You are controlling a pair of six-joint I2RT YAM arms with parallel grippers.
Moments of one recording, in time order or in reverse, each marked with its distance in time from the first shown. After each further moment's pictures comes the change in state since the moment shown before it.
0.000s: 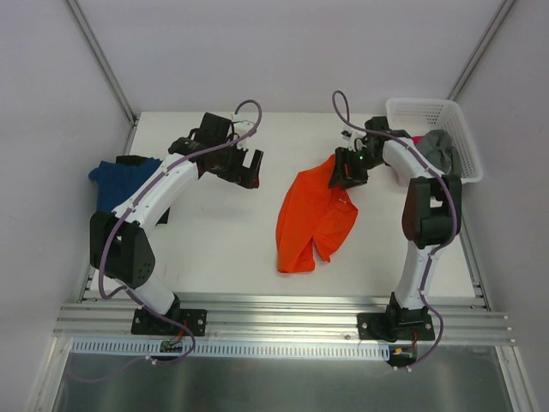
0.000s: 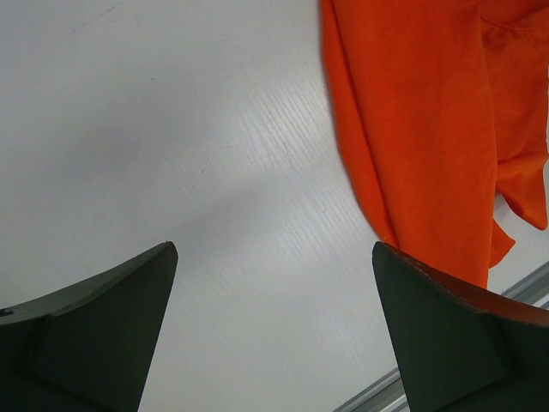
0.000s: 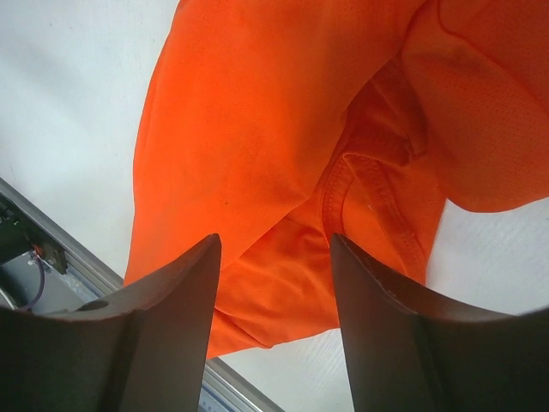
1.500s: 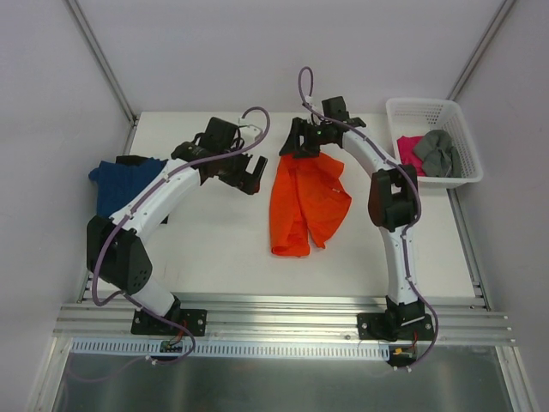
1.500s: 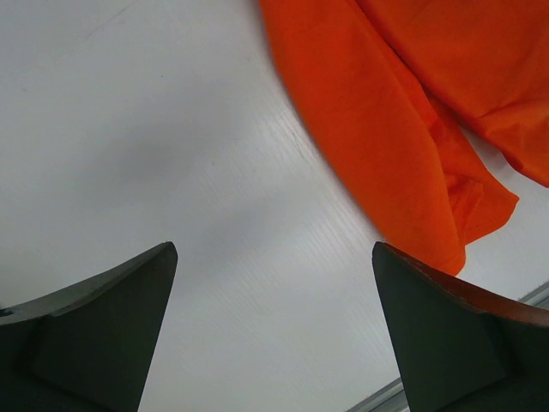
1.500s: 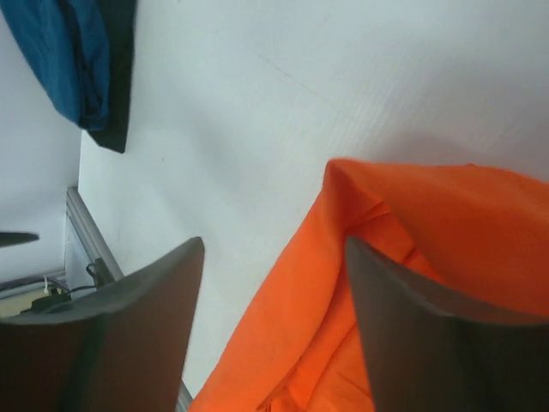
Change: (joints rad) left arm -0.053 -0.034 -0.017 -0.010 -0.095 0.049; right arm 0.190 0.338 0.465 0.297 -0.173 0.335
